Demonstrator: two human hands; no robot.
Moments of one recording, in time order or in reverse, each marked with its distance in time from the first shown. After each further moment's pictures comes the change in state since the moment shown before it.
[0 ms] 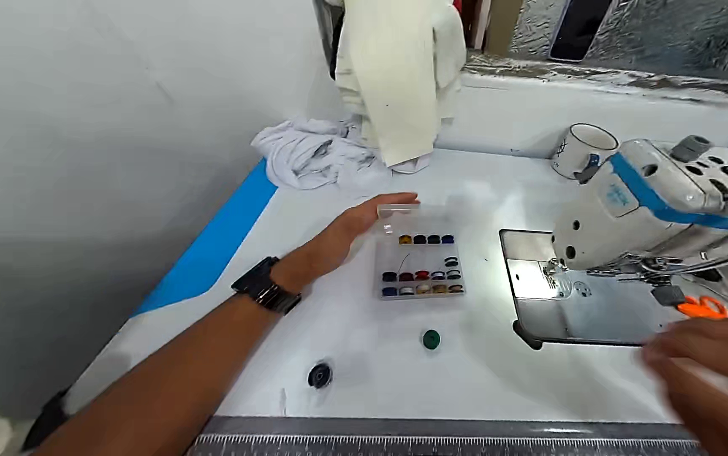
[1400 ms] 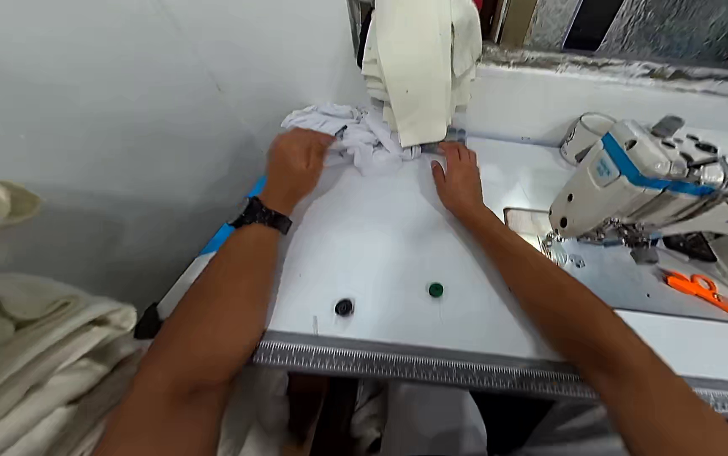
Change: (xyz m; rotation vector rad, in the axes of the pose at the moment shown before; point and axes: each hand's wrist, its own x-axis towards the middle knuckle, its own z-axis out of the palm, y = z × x) left_hand -0.038 -0.015 -0.095 1.018 0.484 -0.094; right_hand 0.245 0.011 0.248 0.401 0.158 0.499
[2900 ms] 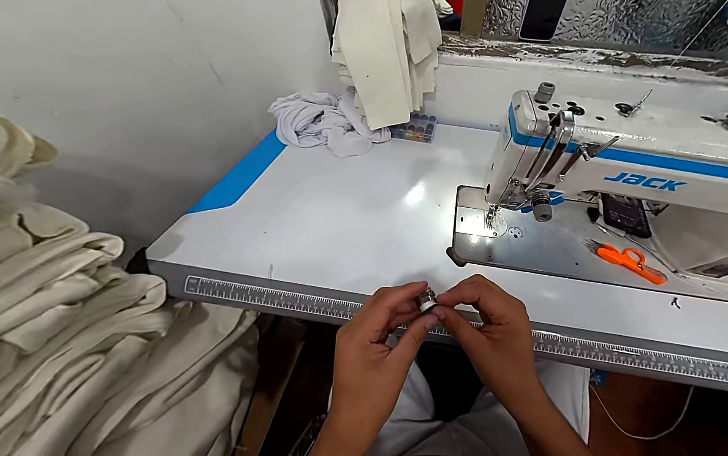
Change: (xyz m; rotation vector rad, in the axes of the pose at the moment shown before) left_hand -0.169 0.389 -0.005 -0.896 0.174 -0.458; right_hand -0.271 -0.050 -0.183 0.879 0.062 0.003
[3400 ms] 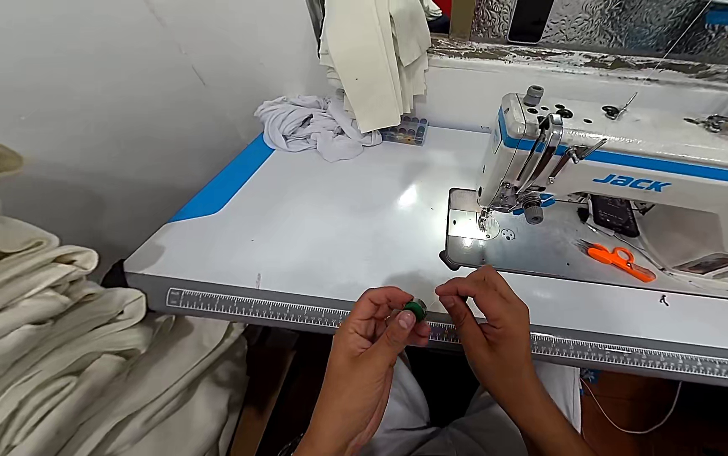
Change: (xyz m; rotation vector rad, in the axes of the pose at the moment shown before) left_hand 0.003 0.003 -0.001 -0.615 0.003 -0.383; right_hand 0.009 -0.003 -0.004 -0.306 0.057 -0.100
